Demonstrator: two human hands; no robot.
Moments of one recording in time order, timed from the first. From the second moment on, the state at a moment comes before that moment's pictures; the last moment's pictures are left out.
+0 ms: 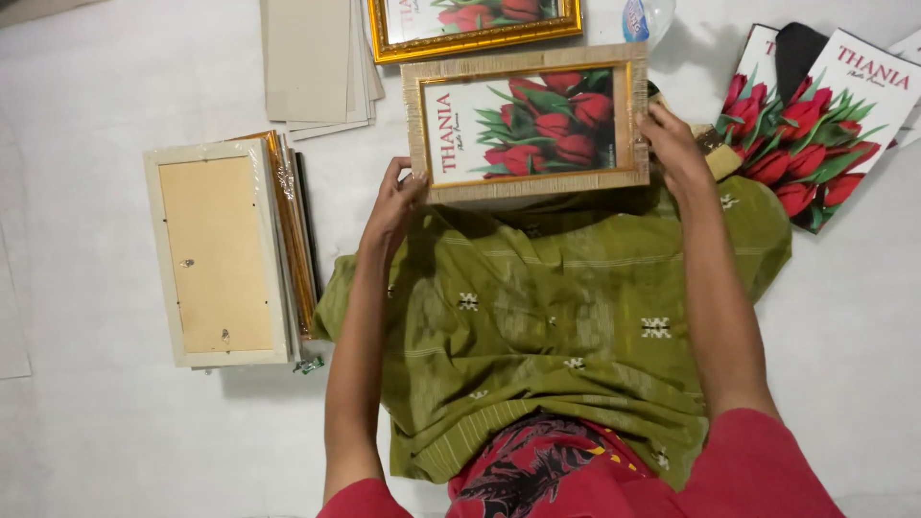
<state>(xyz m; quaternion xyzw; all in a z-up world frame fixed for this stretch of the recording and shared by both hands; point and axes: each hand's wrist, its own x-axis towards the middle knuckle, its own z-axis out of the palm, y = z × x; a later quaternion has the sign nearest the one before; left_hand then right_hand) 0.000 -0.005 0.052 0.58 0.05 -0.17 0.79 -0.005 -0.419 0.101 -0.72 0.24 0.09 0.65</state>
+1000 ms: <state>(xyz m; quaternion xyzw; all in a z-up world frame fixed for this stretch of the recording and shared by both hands) 0.075 0.016 0.094 0.89 -0.40 0.21 0.07 0.039 -0.480 0.020 -0.66 0.15 0.17 0.71</state>
